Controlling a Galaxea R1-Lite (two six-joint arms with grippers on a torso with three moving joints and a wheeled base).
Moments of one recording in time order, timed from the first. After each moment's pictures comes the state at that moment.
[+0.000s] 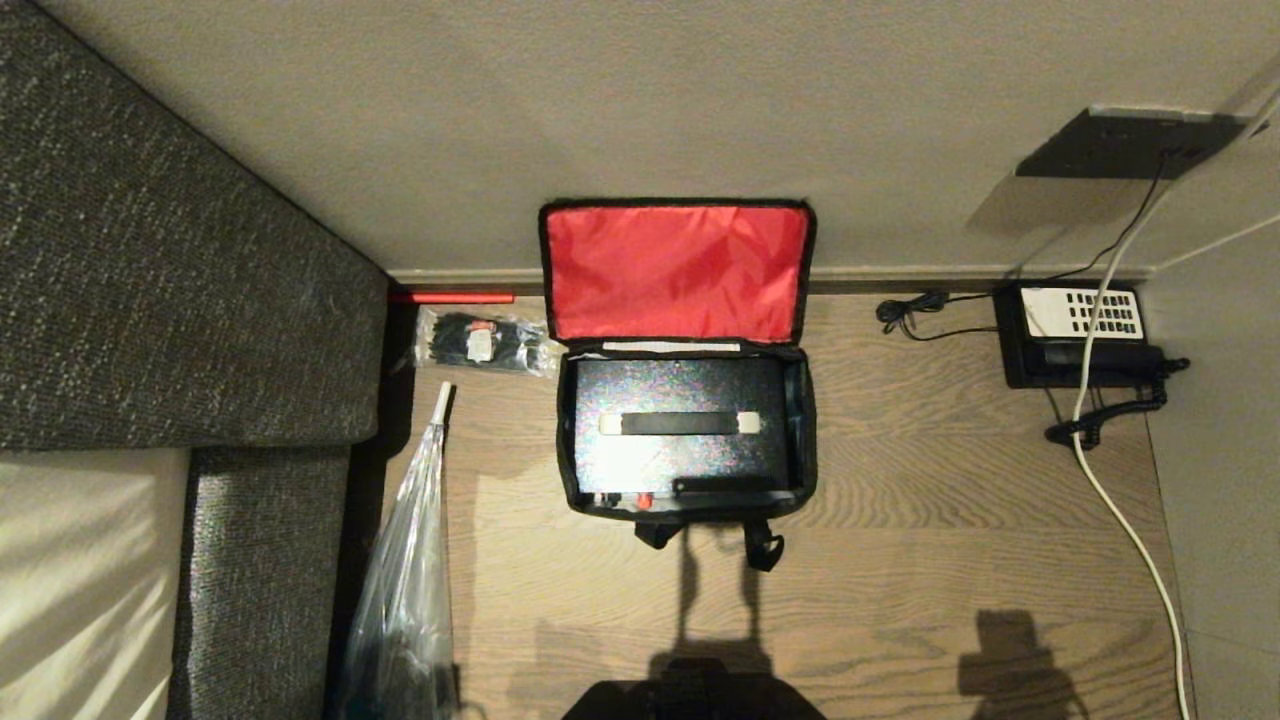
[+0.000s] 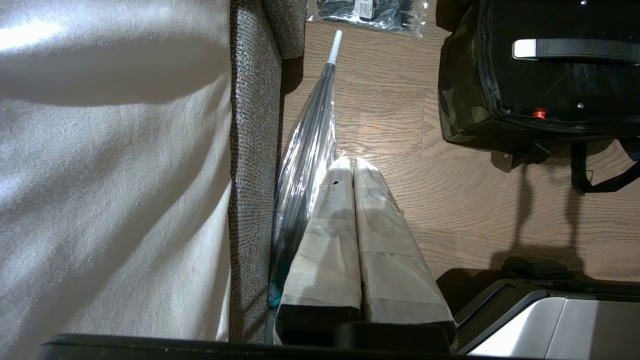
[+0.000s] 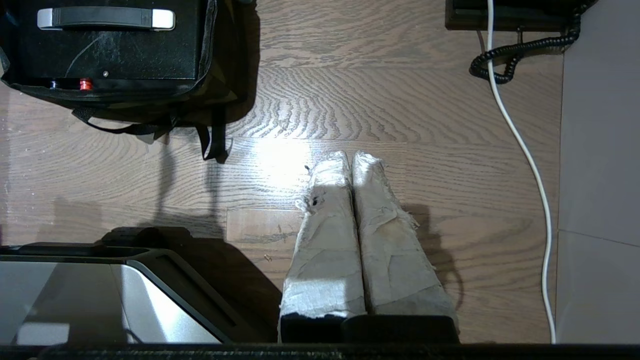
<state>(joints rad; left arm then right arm) 0.00 0.00 0.00 0.01 0.00 -0.01 0.01 0.00 -0.01 0.02 0.01 -0.02</state>
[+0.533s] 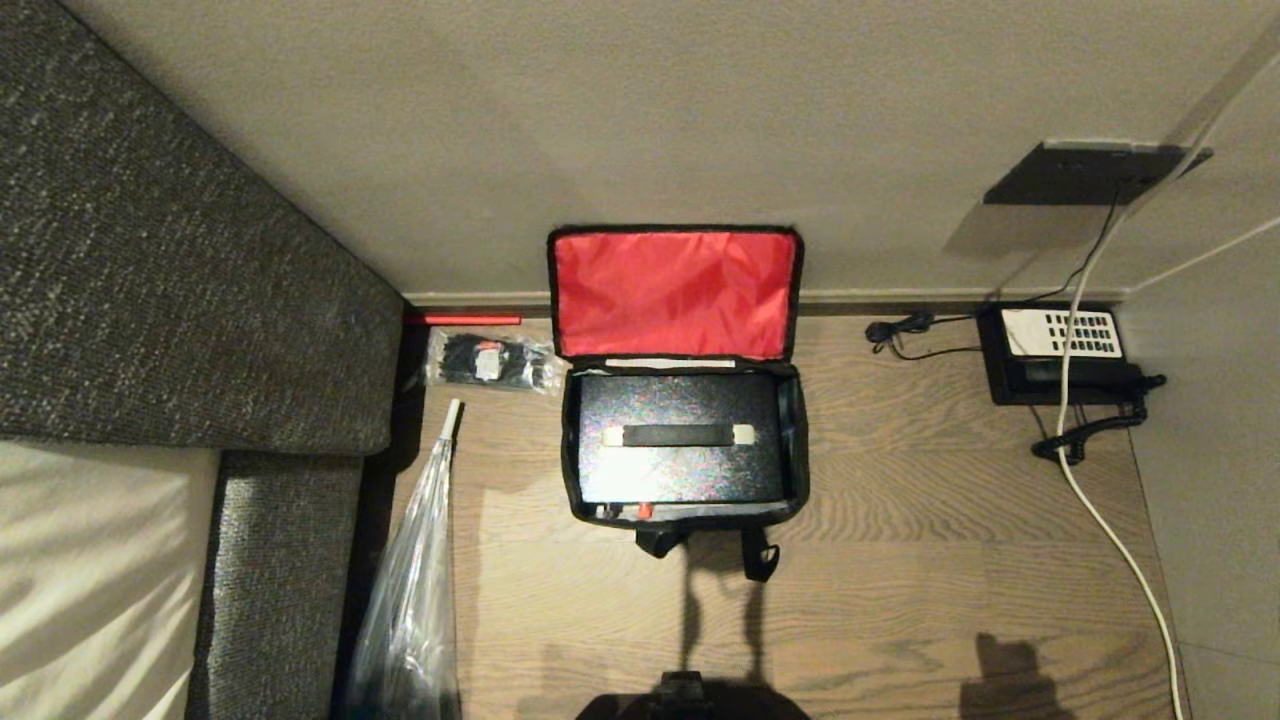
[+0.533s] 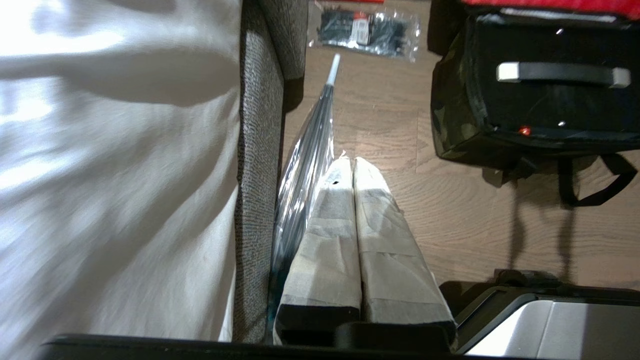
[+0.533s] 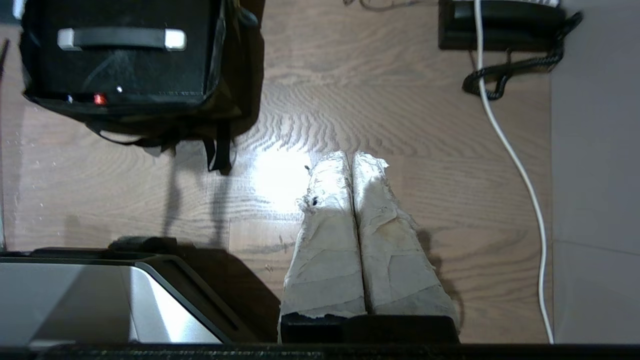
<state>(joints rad) 0.00 0.00 0.00 0.00 0.01 -0.01 0.01 0.00 -0.01 0.02 0.01 -0.02</state>
